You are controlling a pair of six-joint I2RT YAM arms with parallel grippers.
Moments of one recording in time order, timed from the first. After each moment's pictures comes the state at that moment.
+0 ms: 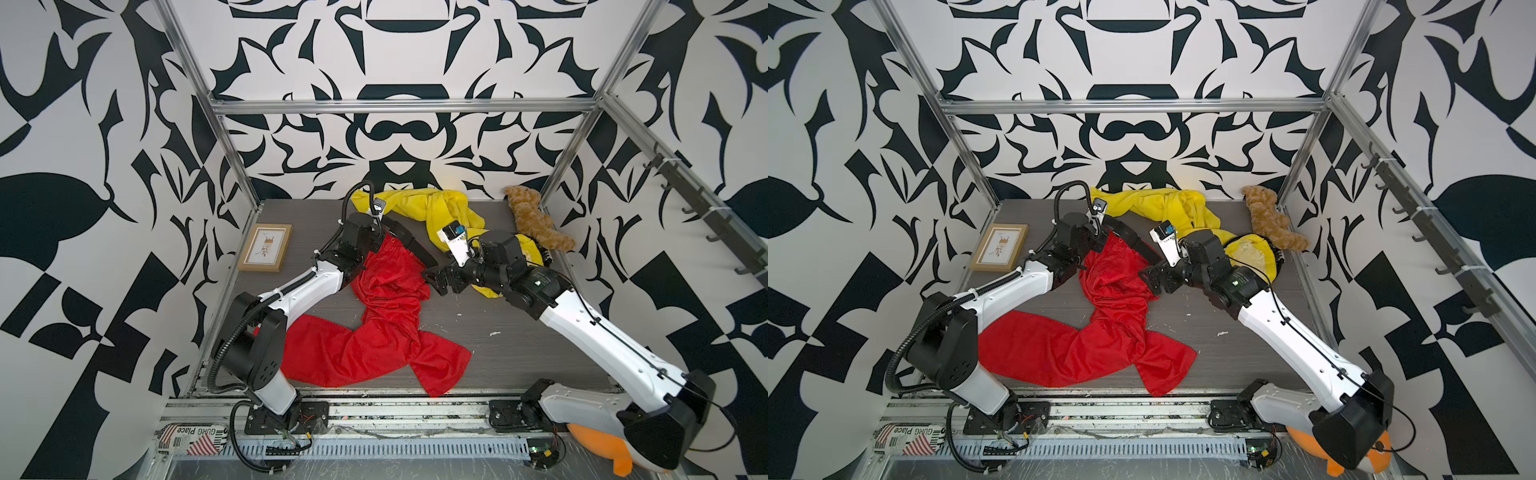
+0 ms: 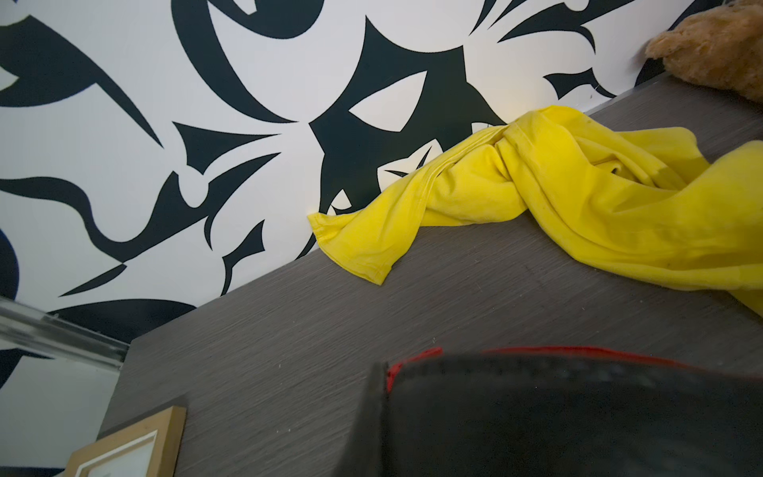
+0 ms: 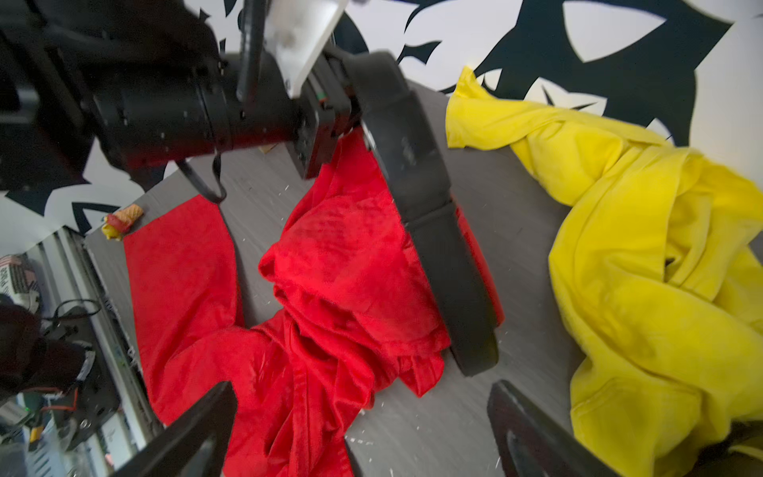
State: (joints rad) left arm -0.56 1.61 1.14 0.13 -0.28 0.19; right arm 0.60 1.16 1.10 -0.52 -0.23 0.07
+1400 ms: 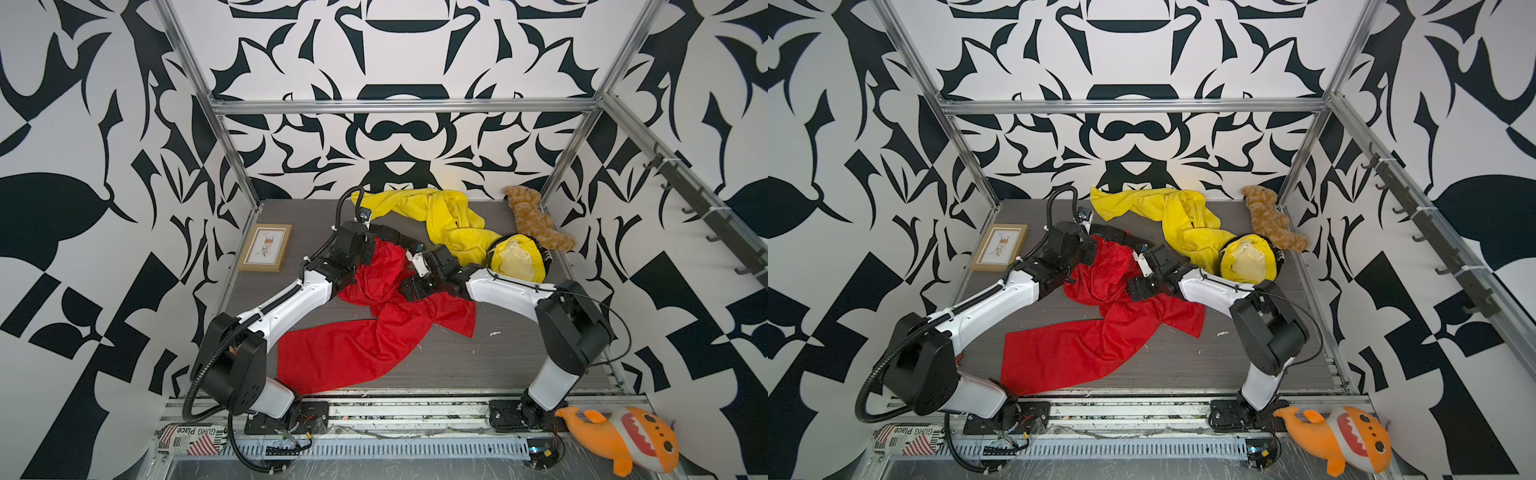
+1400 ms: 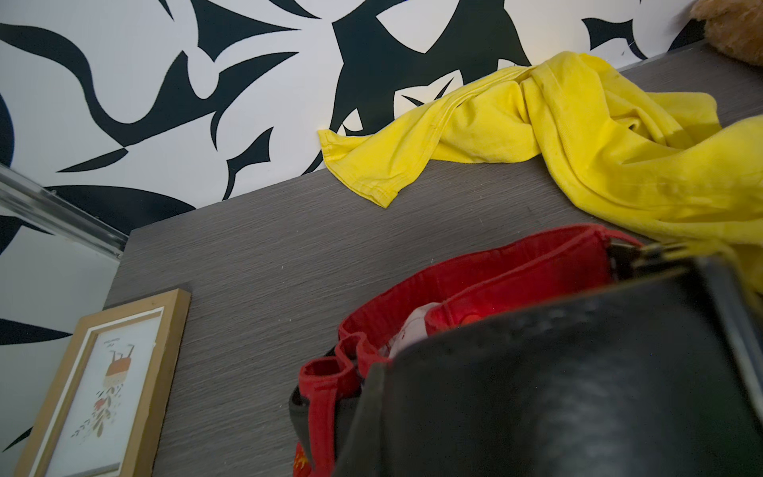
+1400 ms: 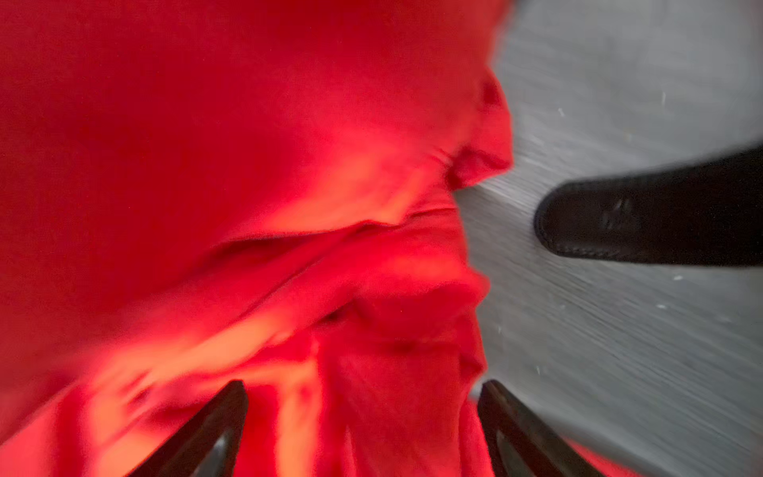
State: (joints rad) left arm -0.56 1.50 1.09 -0.10 -0.32 0.02; right arm 0.63 1.68 1.09 -0.29 -0.22 0.21
